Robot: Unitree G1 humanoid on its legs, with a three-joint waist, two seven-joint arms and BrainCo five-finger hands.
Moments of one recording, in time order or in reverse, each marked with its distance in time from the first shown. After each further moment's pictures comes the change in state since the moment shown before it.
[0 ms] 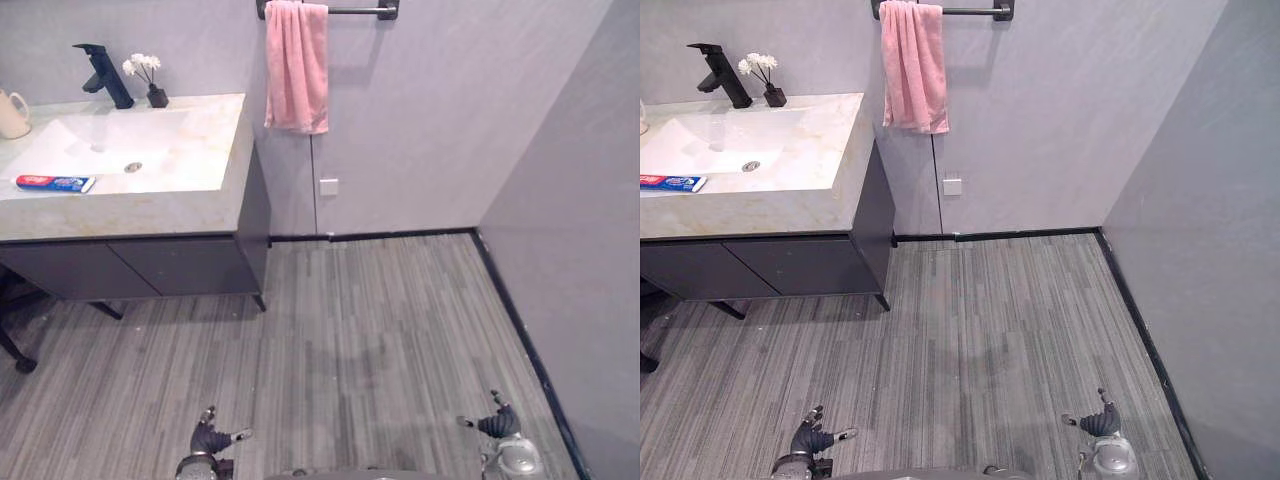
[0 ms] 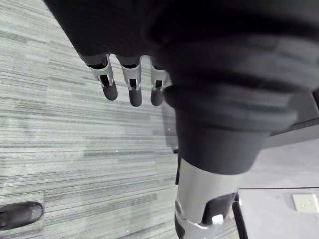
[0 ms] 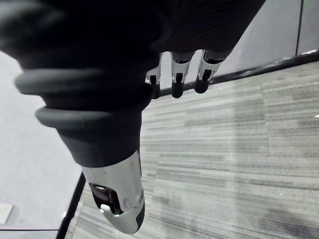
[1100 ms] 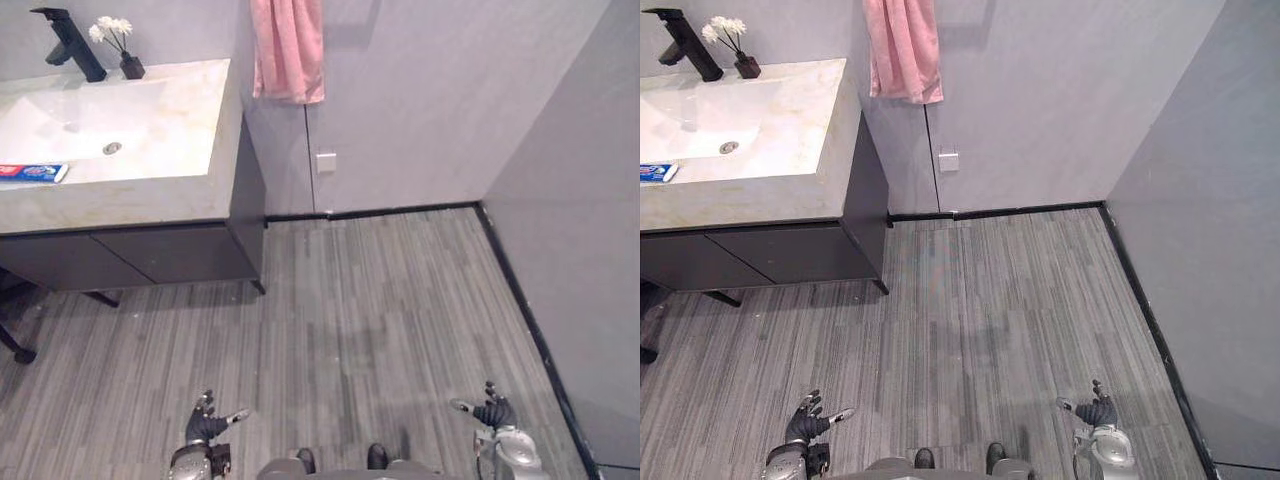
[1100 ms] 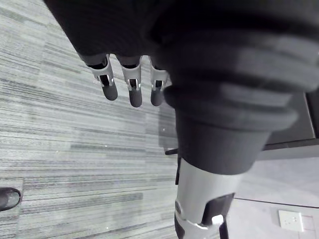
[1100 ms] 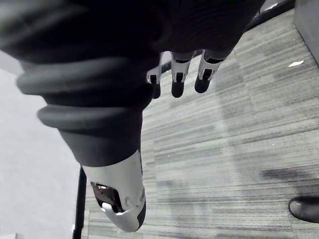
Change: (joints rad) left arm 0.023 -0.044 0.050 -0.142 -0.155 0.007 -0.031; right arm -0.038 0.063 -0.041 0.002 0.221 0.017 0.025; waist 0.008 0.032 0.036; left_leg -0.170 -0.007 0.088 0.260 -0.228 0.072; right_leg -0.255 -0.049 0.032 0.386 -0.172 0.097
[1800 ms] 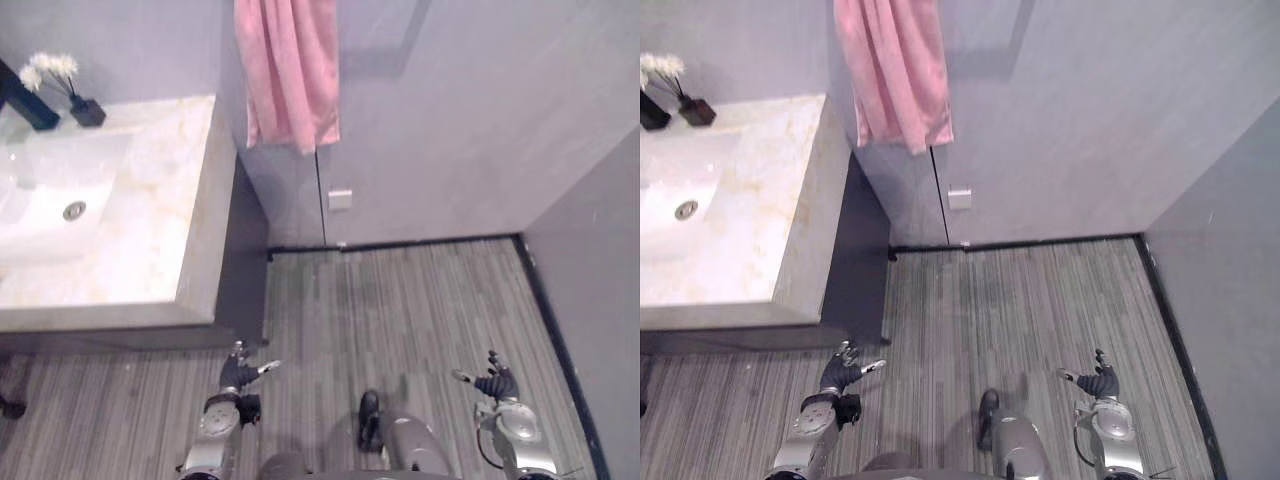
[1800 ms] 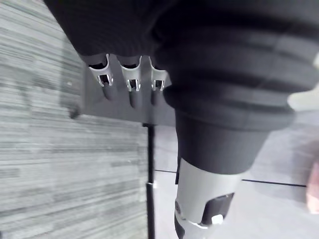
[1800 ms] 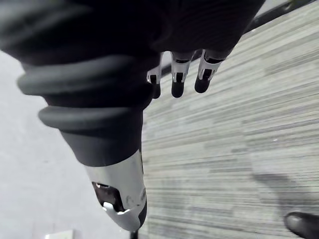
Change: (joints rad) left arm -0.122 -0.036 -0.132 -0.127 -0.006 0.004 -0.023; right arm -0.028 0.005 0.040 -0.133 -0.001 -0.001 -0.018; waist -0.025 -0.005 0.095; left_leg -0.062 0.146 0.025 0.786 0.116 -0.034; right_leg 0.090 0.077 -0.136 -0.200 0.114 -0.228
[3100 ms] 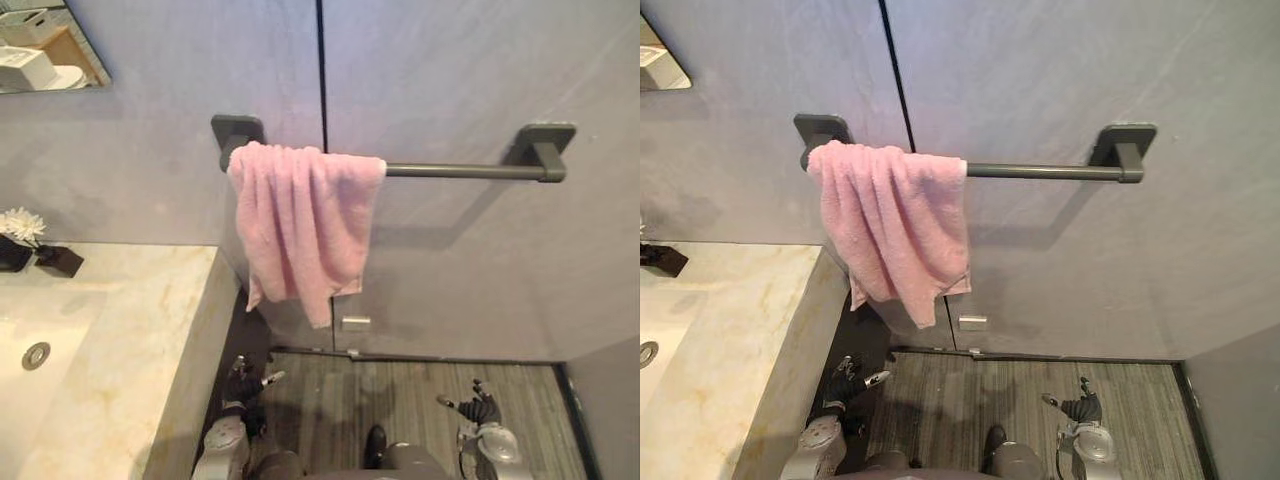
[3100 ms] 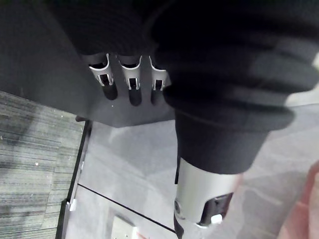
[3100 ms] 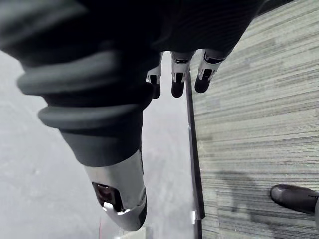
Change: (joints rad) left arm 0.032 -0.031 0.031 0.036 -0.017 0.013 0.045; right arm 0.045 0.074 -0.003 0.083 -0.028 0.020 -0.041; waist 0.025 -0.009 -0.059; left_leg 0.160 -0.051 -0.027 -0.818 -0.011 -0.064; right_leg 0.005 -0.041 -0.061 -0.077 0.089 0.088
